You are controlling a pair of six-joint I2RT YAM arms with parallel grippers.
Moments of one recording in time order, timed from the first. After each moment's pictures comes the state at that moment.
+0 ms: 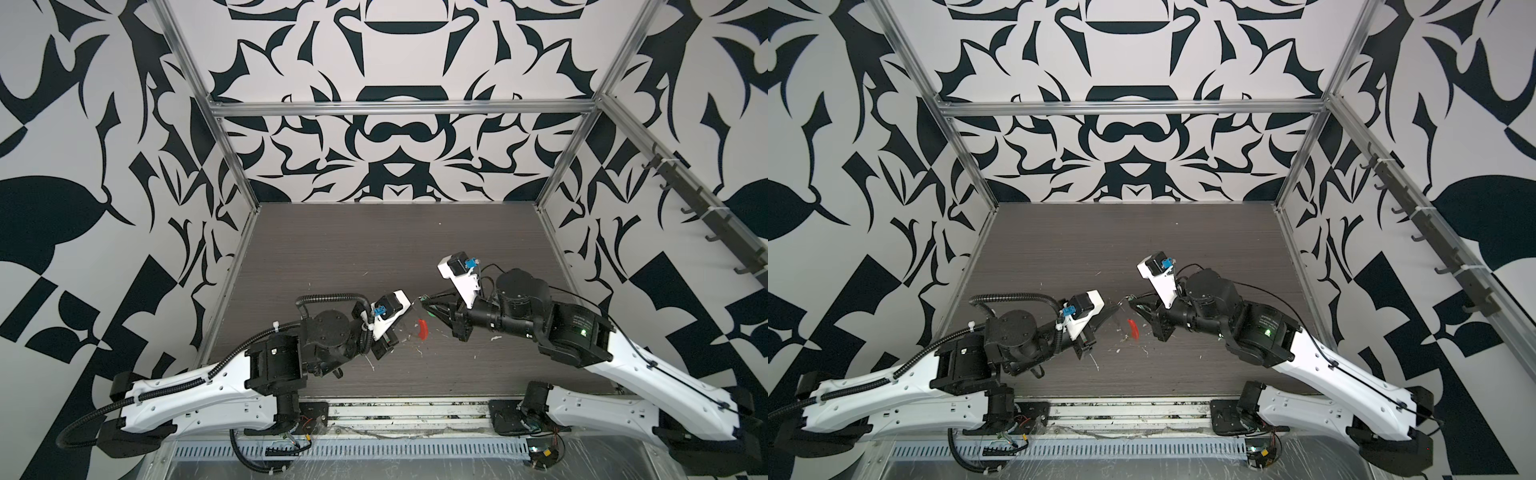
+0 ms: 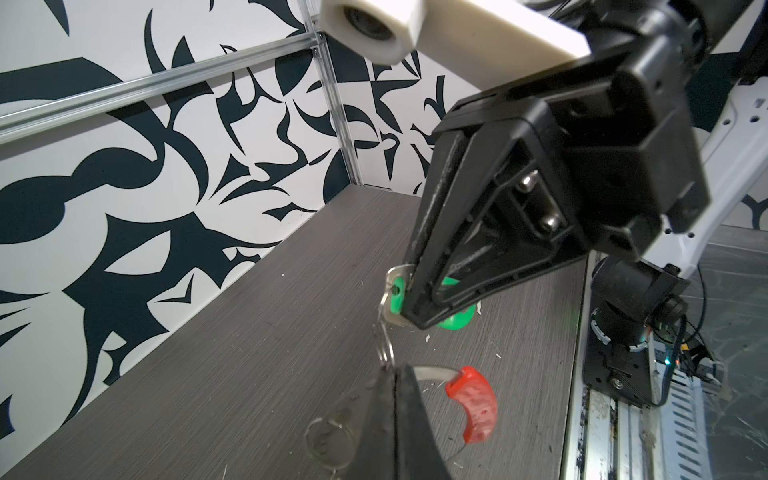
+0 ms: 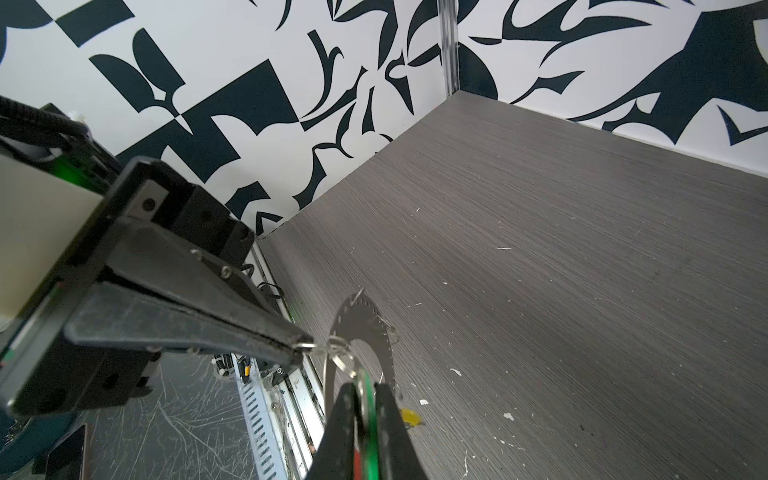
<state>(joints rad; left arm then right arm) -1.35 0.82 0.90 -0.25 -0.32 0.12 1.01 0.92 1.12 -0.59 -0.12 0.32</state>
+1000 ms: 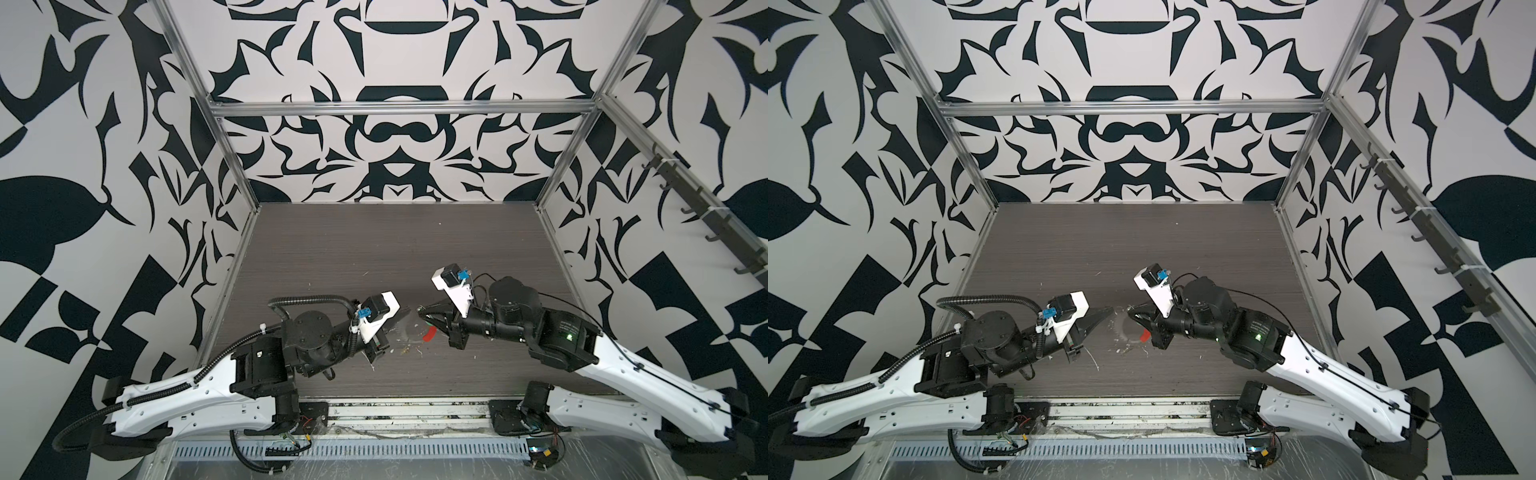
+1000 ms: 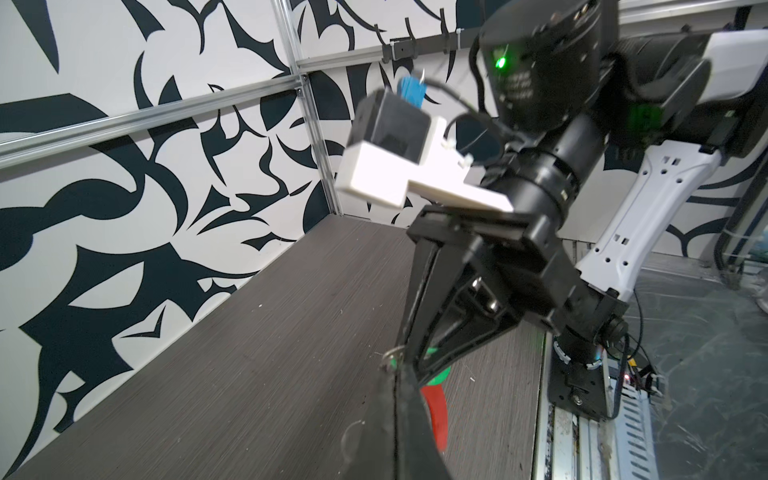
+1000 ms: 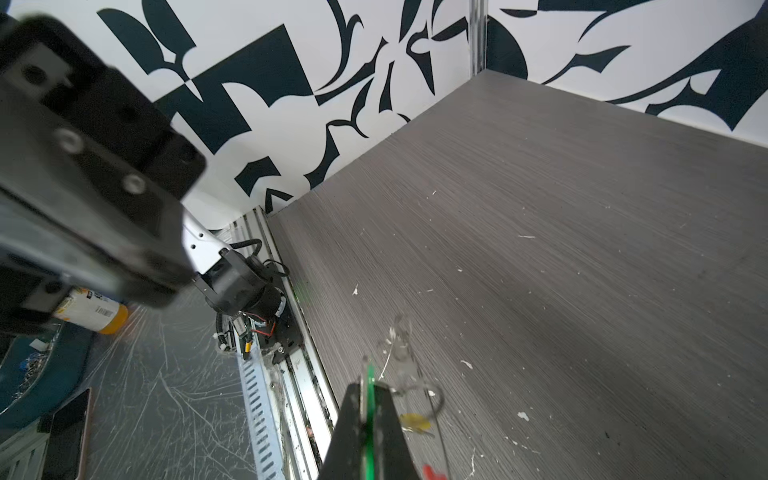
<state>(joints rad) -1.35 0.75 0.90 -0.23 -0.24 0.11 1.00 0.90 0.98 -0.50 -0.21 0.28</state>
